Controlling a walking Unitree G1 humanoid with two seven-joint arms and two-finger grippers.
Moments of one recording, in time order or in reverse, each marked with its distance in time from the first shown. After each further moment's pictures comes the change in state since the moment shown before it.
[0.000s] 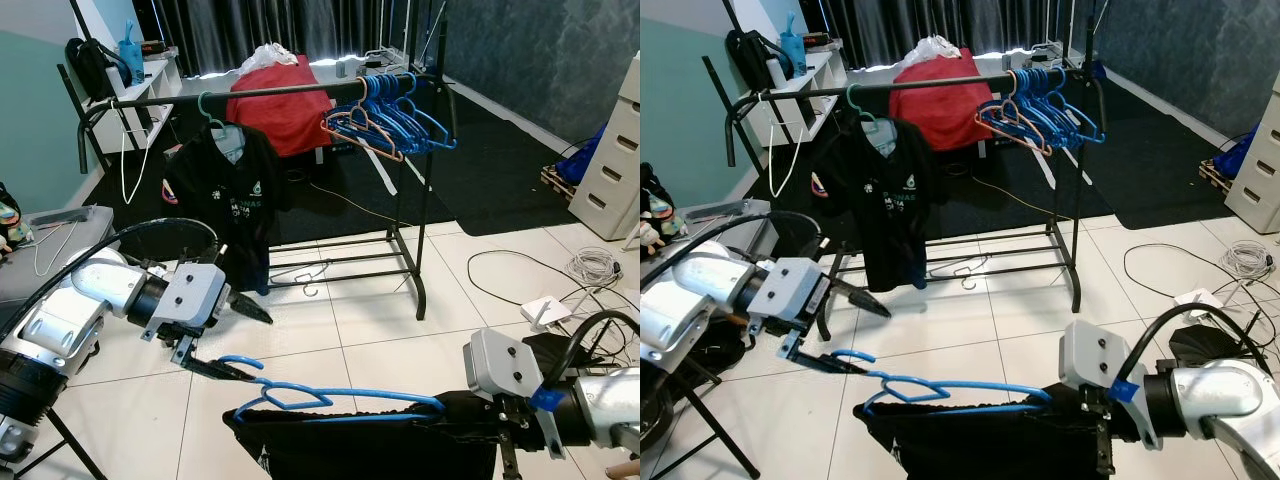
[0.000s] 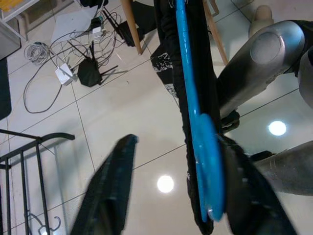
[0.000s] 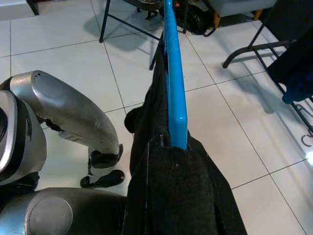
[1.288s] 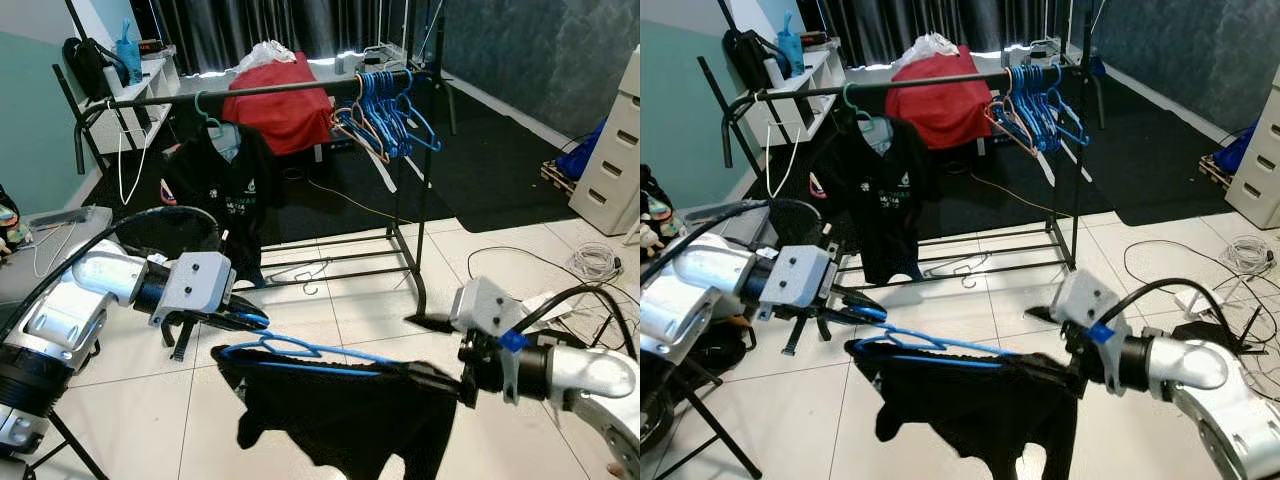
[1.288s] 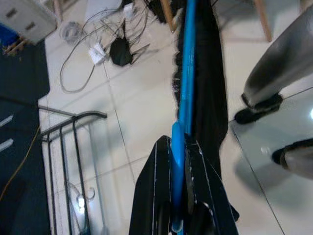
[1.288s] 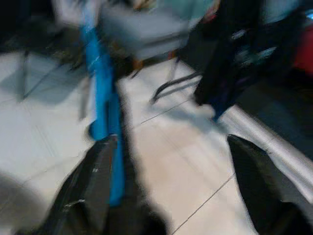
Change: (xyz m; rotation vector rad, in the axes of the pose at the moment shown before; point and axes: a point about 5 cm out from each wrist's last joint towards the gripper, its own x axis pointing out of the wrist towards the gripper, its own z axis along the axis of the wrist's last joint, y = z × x) left arm -0.002 0.015 -0.010 0.058 0.127 0.168; right arm 0.004 -0.048 0.015 0.022 -0.250 -0.441
